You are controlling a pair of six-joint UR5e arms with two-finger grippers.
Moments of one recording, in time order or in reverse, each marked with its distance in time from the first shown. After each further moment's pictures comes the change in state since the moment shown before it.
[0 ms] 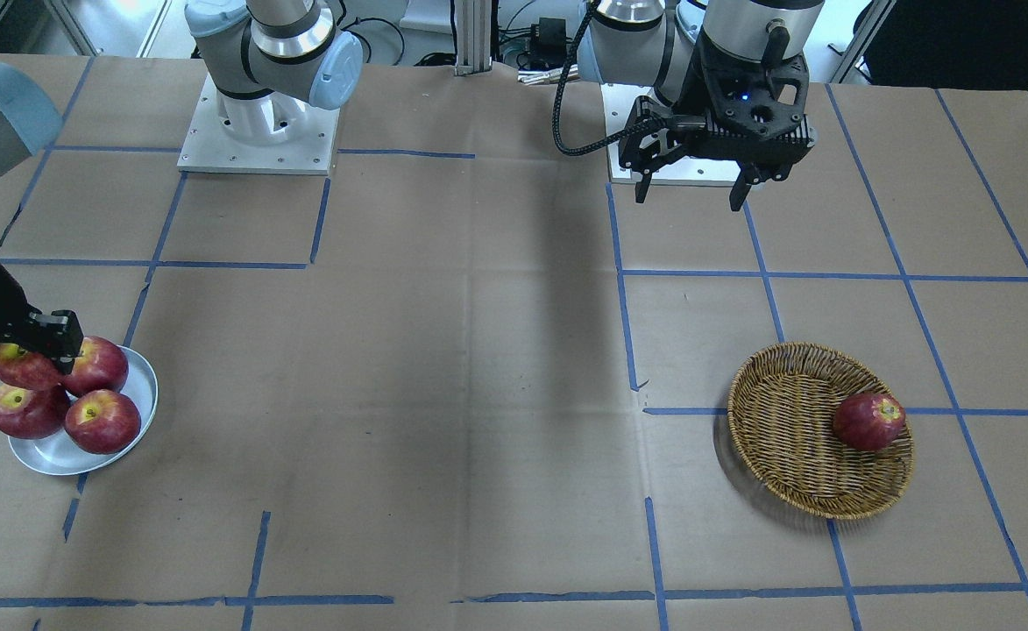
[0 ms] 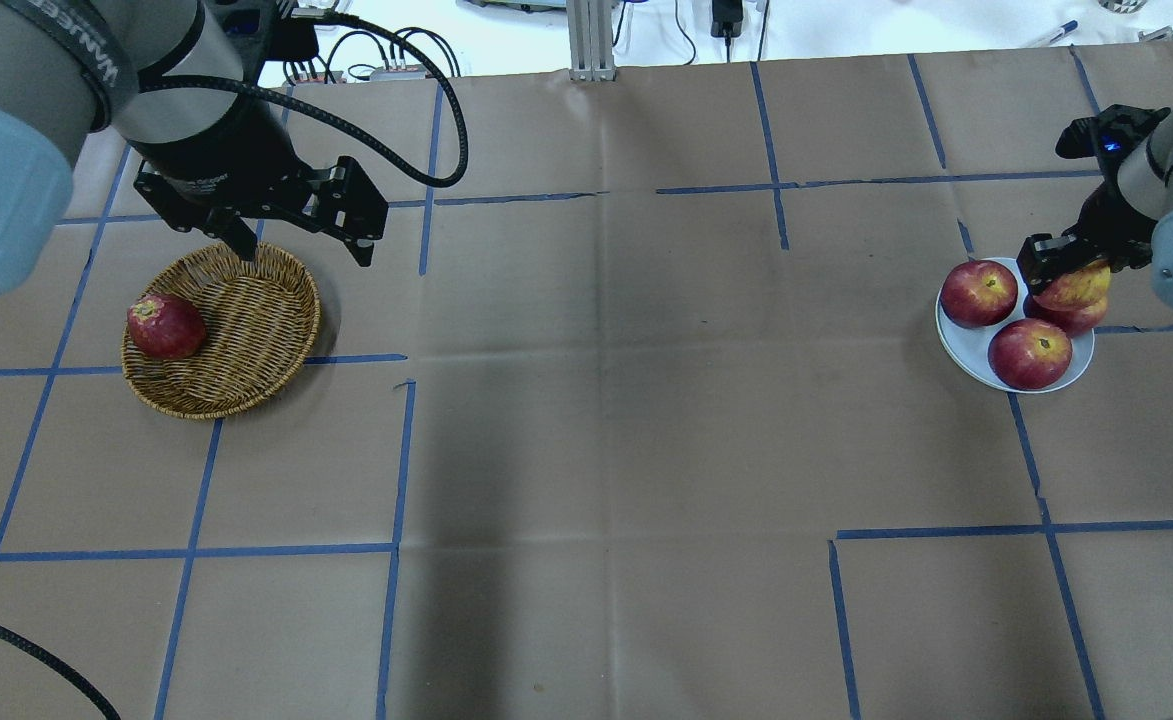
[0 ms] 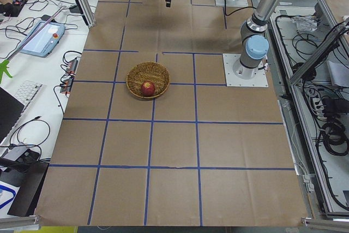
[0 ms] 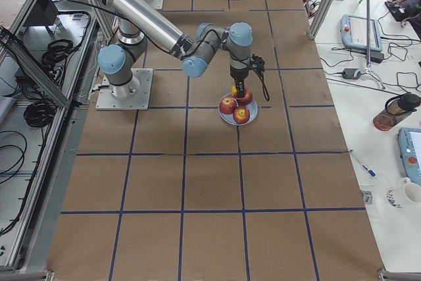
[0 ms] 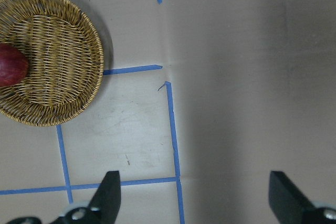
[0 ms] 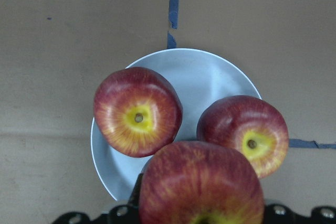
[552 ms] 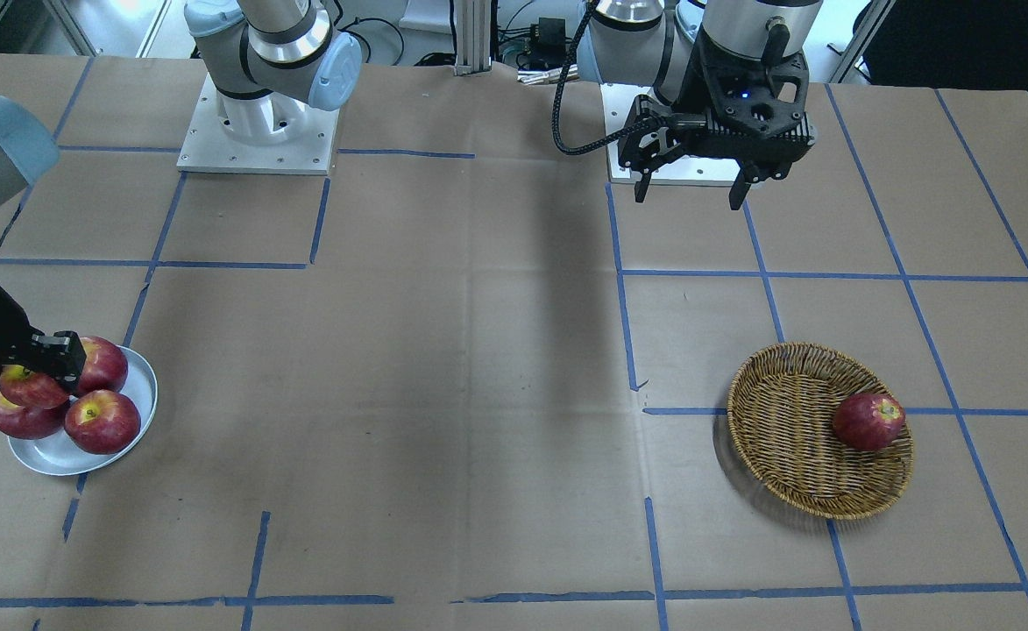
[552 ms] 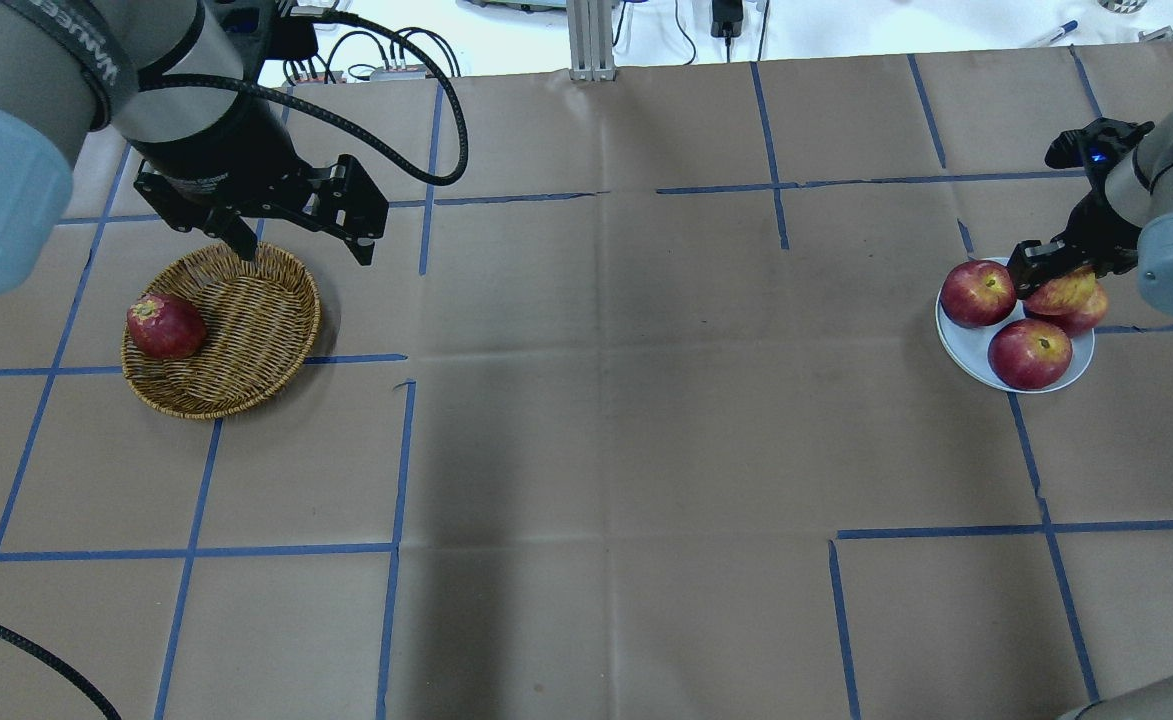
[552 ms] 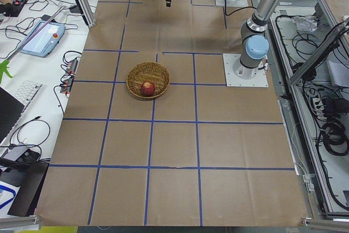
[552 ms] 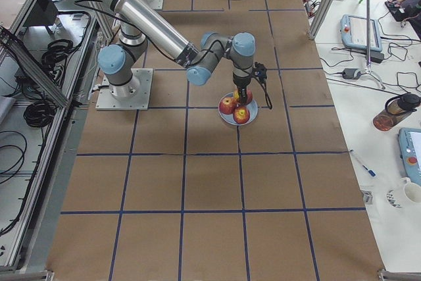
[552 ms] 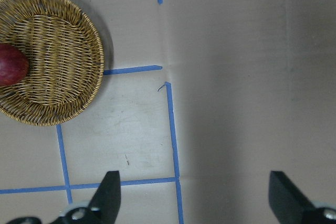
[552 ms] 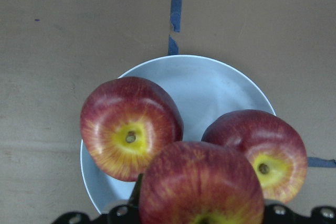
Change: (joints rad) left arm -0.001 0.000 0.000 0.000 -0.001 -0.008; right arm -0.011 0.059 -0.004 -0.028 0.022 -0.017
